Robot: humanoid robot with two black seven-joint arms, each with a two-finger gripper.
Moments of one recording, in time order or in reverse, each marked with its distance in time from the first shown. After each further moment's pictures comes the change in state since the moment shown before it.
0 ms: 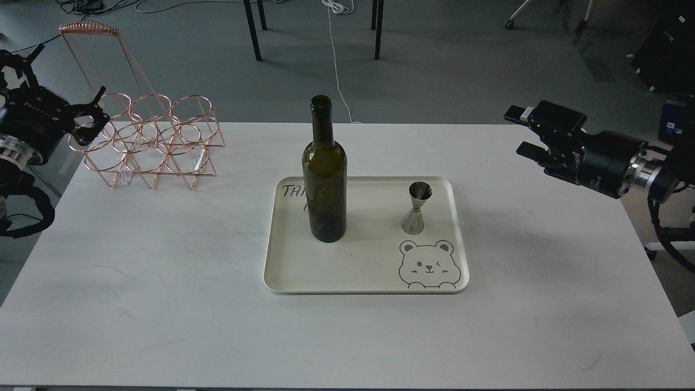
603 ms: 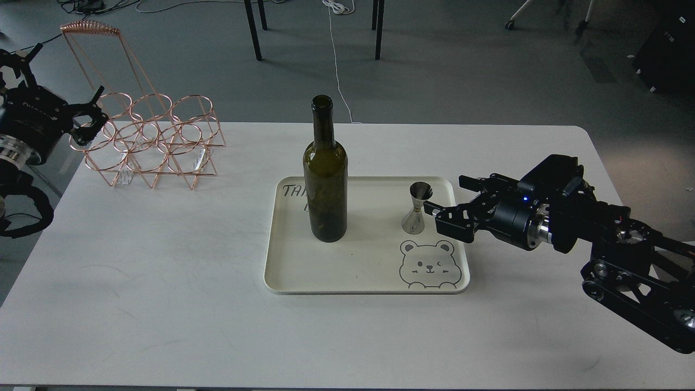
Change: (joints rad) left arm 0.001 0.001 0.000 0.001 0.001 0.000 -0.006; right arm -0.004 0.207 -0.216 0.030 -1.092 -0.248 0.015
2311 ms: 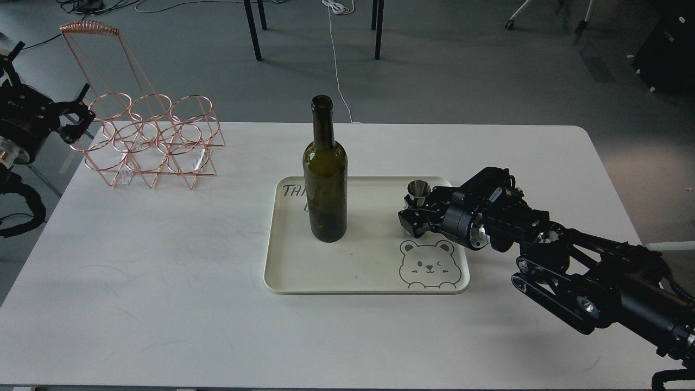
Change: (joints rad) left arm -0.007 0.003 -0.009 0.038 -0.007 0.000 -0.009; right arm 0.059 0.328 -0.022 -0.367 -0.142 -0.022 -0.002
